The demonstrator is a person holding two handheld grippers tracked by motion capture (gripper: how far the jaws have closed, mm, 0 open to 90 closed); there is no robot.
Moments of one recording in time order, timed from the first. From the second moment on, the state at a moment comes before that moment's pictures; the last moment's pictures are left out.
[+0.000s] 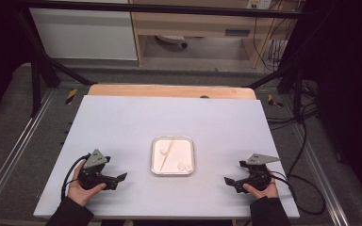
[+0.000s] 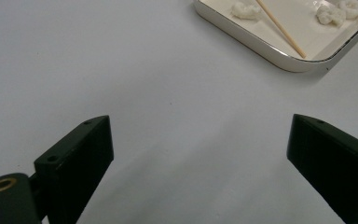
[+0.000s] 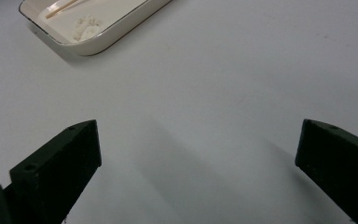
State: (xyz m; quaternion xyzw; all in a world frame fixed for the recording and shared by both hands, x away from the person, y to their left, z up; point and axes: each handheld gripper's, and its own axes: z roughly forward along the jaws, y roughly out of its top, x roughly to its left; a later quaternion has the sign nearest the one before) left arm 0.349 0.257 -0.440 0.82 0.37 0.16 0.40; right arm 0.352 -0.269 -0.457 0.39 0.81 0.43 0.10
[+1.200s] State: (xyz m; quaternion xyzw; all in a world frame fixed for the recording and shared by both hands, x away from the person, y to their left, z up) left arm 0.362 0.186 -0.412 0.83 0.35 0.18 0.39; right arm 0.352 -0.268 -0.457 0.39 0.81 0.43 0.10
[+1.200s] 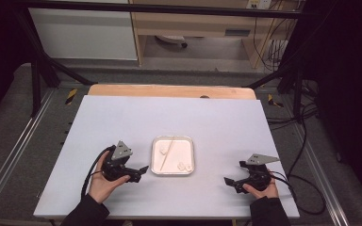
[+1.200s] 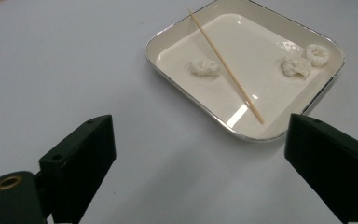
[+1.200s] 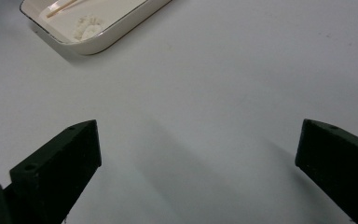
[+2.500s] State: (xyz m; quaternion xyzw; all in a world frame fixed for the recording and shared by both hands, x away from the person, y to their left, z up) left arm 0.392 0.104 -0.427 0.84 0.38 0.17 0.35; right arm 0.353 -0.268 -0.458 0.38 0.81 0.43 0.10
